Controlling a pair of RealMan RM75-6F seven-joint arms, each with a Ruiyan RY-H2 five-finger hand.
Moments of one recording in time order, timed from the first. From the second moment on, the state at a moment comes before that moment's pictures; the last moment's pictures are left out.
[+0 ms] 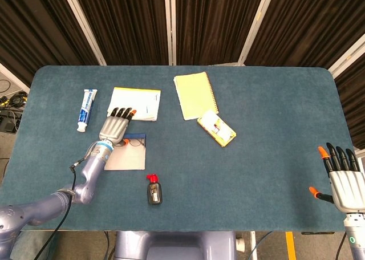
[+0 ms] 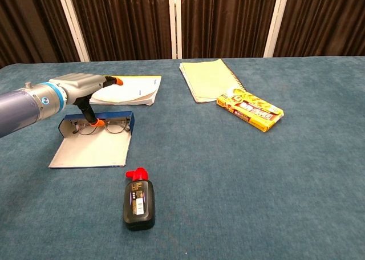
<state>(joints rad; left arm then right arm) -0.86 -1.74 -0.21 -0.99 0.95 0.76 0.38 0.10 -1.10 0.08 -1.58 -1.47 1.46 -0.25</state>
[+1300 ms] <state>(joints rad) -0.60 -1.52 -0.02 -1.42 1.27 1.05 0.26 0.09 -1.07 0.06 -1.59 -1.51 1.48 -0.17</state>
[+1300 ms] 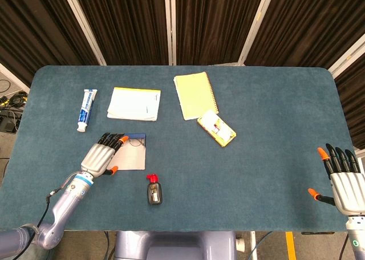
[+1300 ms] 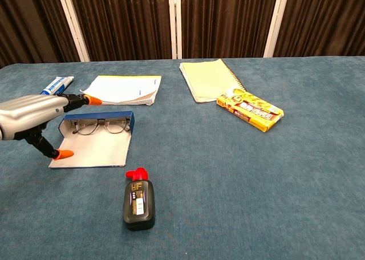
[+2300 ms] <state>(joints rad) -0.58 -1.65 -0.02 -1.28 1.30 1.02 0.25 0.09 -1.07 0.06 -1.58 -1.51 1.48 -0.16</state>
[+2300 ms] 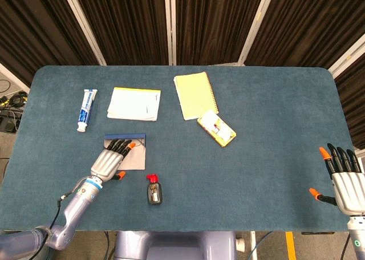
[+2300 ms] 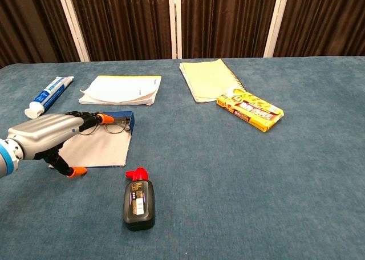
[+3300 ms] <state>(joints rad) -0.57 -1.68 -0.04 -1.21 1.33 1.00 0.19 0.09 -1.07 0.06 -1.58 -1.50 1.47 -0.16</state>
